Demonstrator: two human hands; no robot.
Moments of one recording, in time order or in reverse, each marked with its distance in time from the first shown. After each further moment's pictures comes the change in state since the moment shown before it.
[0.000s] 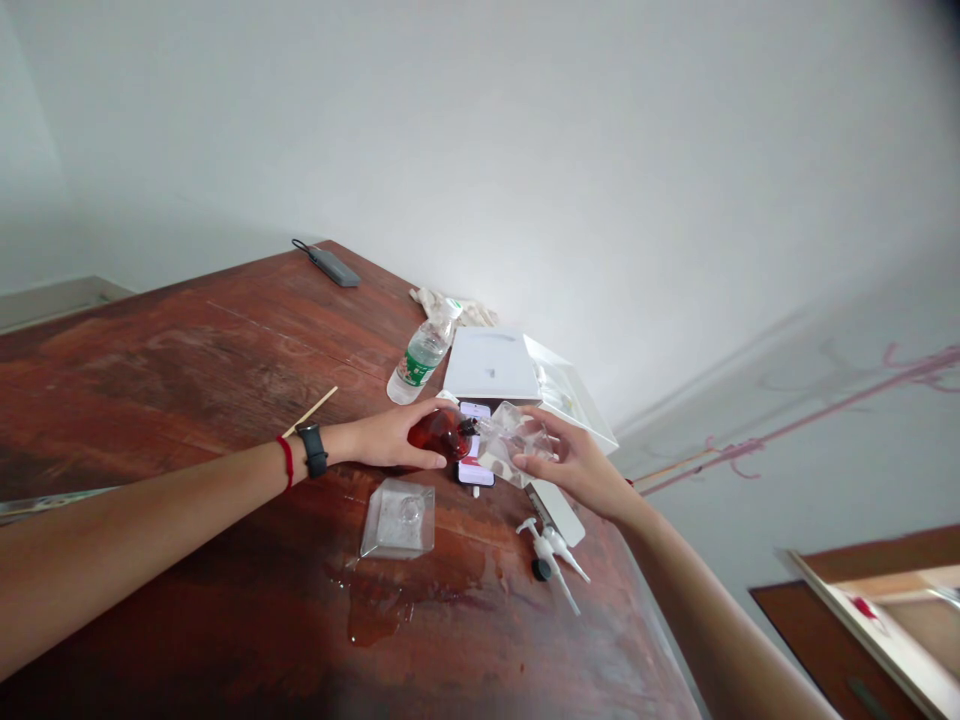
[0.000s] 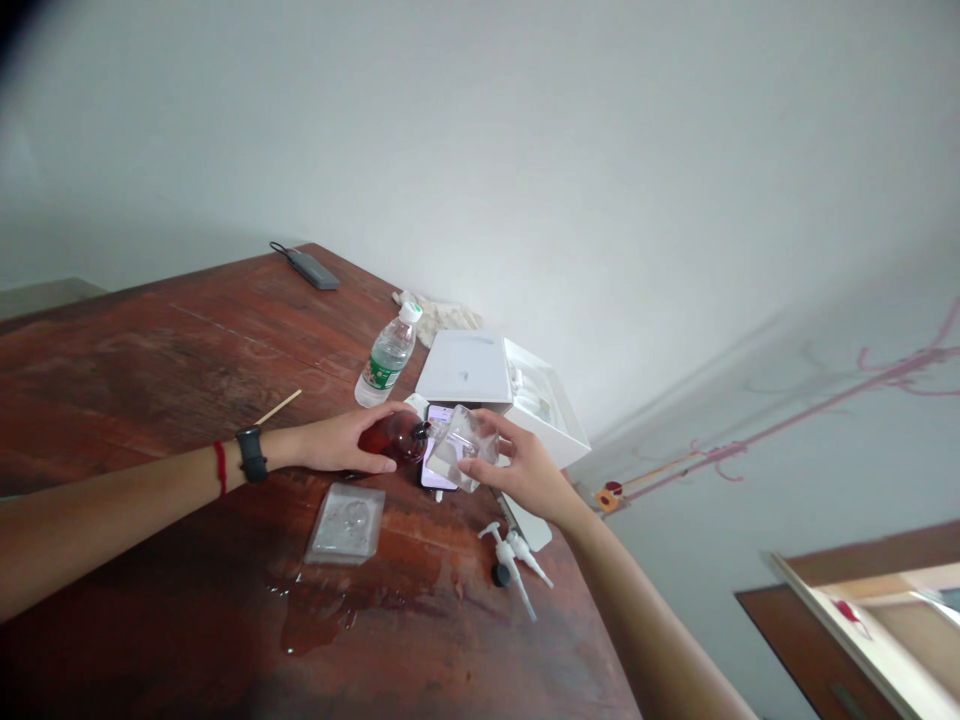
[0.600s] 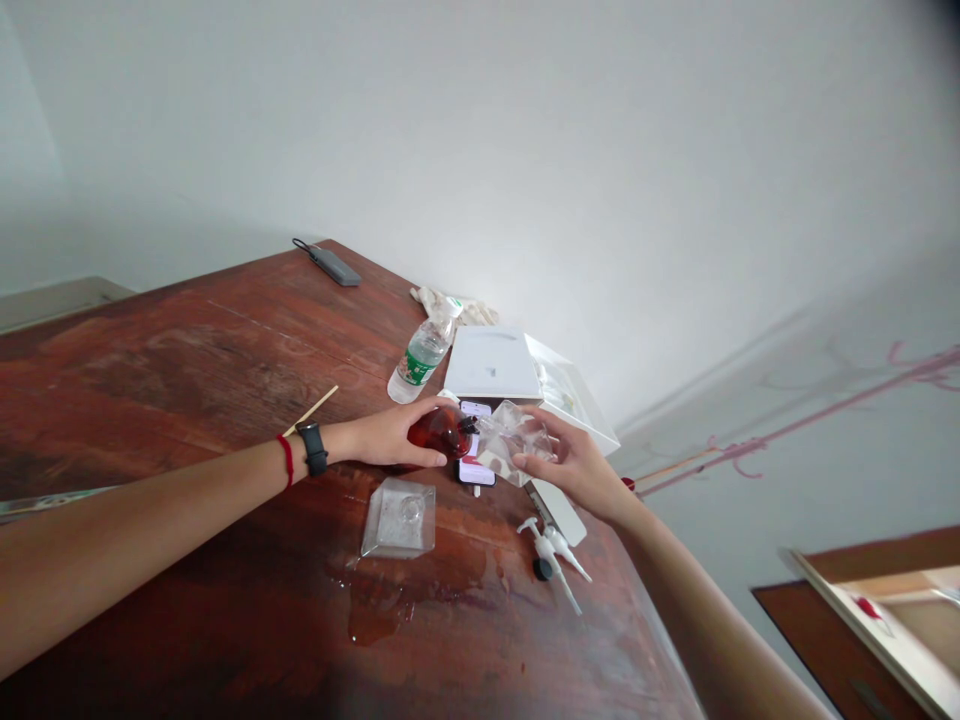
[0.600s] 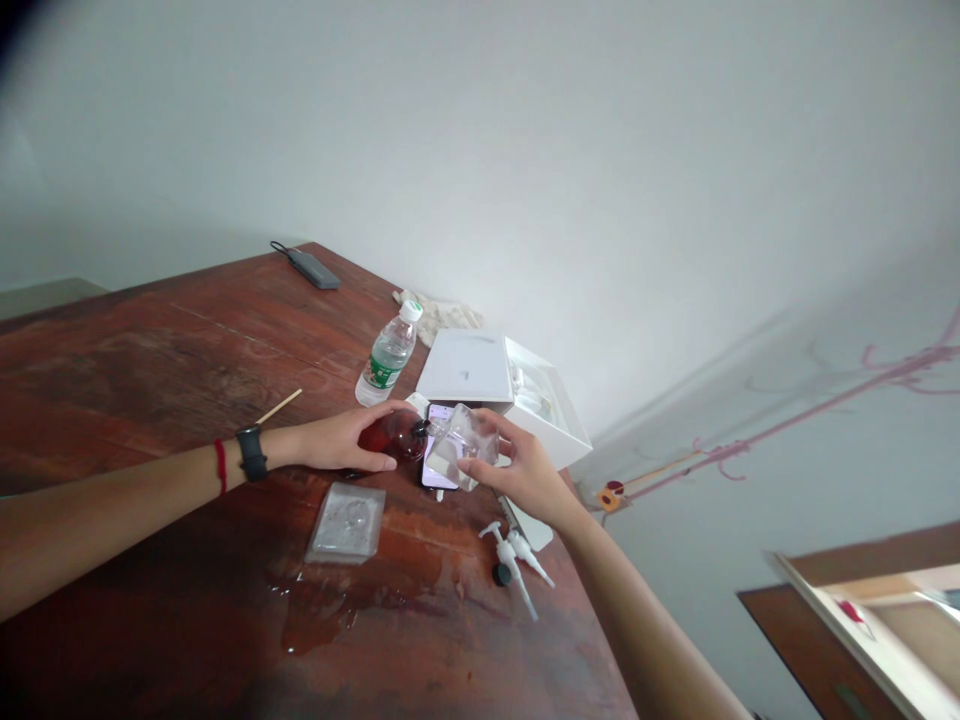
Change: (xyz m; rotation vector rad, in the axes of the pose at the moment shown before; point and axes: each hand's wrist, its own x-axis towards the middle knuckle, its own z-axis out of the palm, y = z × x) left_hand 0.000 -0.003 -0.001 -0.023 -0.017 -0.023; right_hand -0.002 0.000 0.004 0.001 0.023 -0.042
